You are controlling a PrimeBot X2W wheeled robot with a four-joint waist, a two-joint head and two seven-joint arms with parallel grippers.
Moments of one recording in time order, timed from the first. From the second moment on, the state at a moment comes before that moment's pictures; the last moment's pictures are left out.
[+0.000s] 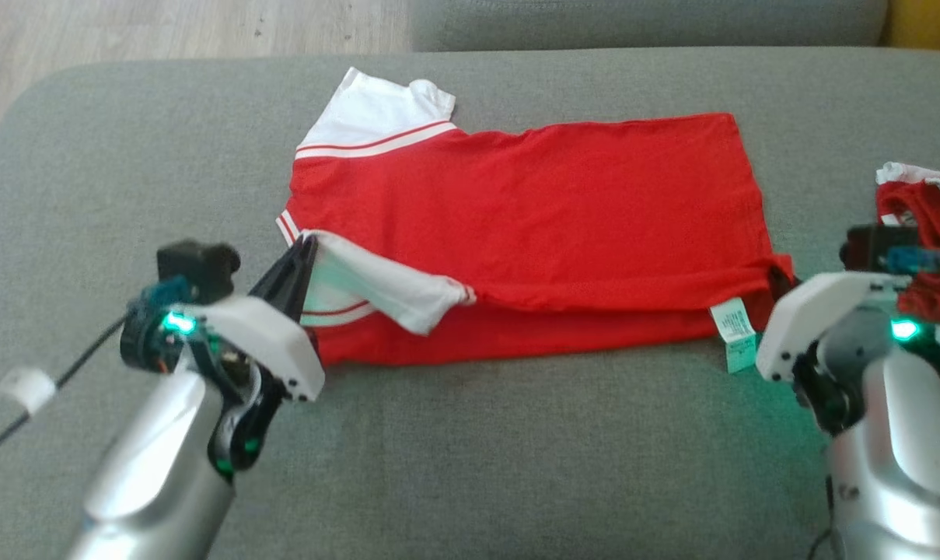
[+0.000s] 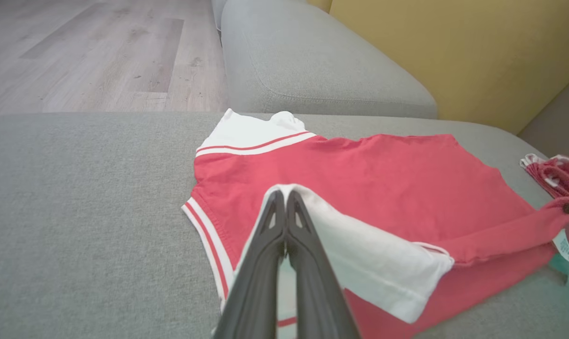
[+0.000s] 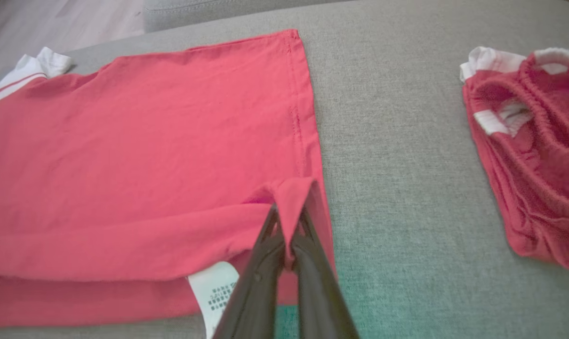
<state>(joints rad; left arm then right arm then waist) -0.43 0.29 -0.48 0.31 -0.63 -0.02 0.21 -0.38 -0.04 -0.16 0.45 0.08 0.12 0.48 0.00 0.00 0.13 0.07</state>
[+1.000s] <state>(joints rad) -0.69 0.25 -0.49 0.60 -0.58 -0.09 0.00 -0.65 -0.05 -0.17 0.71 0.06 0.12 0.23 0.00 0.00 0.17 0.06</state>
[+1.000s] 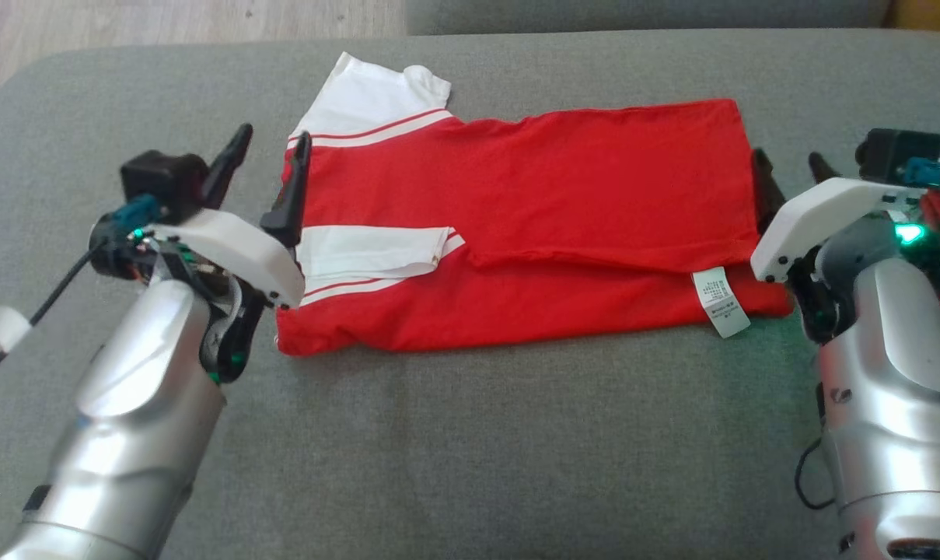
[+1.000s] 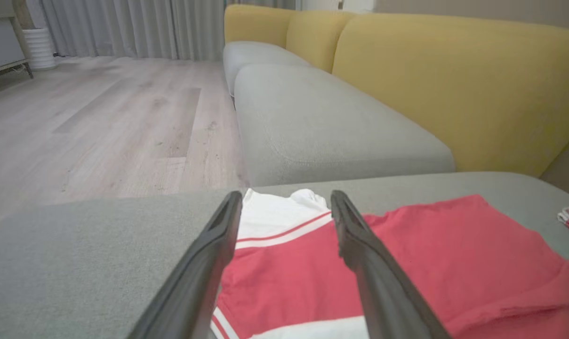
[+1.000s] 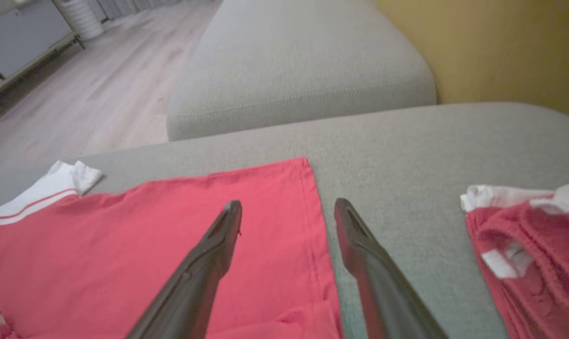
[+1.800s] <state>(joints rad) -0.22 0.23 -0.42 0.33 -0.78 0.12 0.09 -0.21 -0.05 -0.15 0.23 0.13 0.12 0.17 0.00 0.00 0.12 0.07</state>
